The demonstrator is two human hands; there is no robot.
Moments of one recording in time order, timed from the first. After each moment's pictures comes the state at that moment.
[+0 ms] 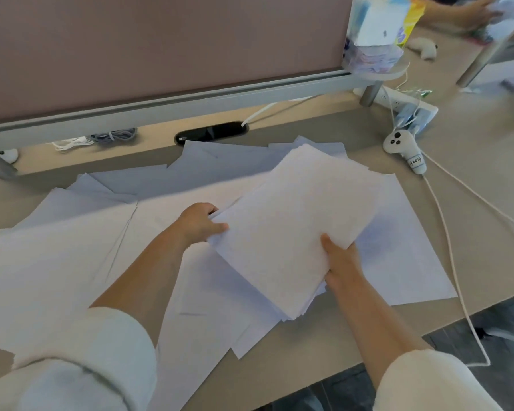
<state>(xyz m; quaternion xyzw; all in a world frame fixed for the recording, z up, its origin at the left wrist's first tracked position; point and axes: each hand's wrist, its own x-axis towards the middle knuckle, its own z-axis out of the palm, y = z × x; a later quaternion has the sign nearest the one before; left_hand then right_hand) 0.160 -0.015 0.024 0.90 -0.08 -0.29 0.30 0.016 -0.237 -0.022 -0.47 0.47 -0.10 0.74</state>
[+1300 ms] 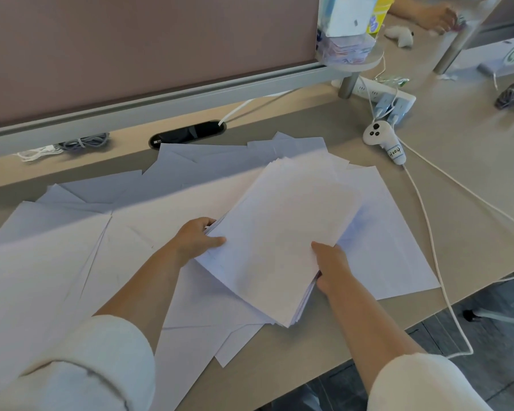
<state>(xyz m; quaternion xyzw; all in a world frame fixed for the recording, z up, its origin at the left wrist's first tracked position) 0.147 -0.039 -0.012 0.86 -0.06 -0.33 0.39 0.015 -0.256 -0.031 -0.50 0.55 -0.01 0.66</state>
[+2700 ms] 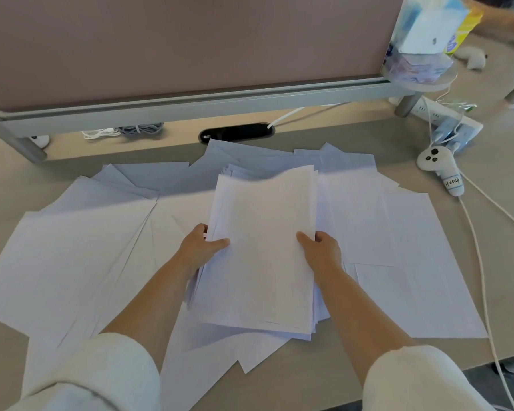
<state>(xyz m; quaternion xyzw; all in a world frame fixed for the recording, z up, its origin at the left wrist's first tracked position) 0.141 0.018 -0.022 0.85 0.11 -0.28 0.43 0.075 -0.204 -0.022 -0.71 0.41 0.05 0.57</state>
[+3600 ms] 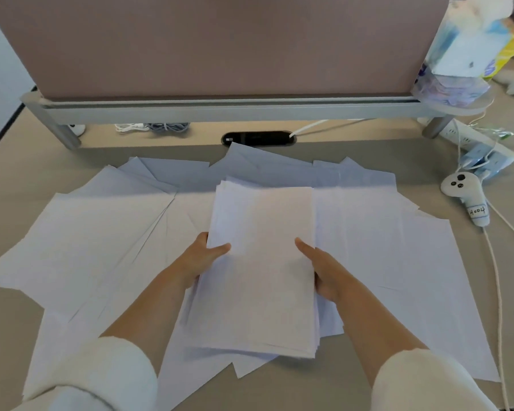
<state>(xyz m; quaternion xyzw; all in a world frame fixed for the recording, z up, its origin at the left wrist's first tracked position) 0.123 0.032 -0.024 0.76 0.16 -0.30 0.56 0.081 -0.212 -0.016 -0.56 0.30 0.25 0.73</state>
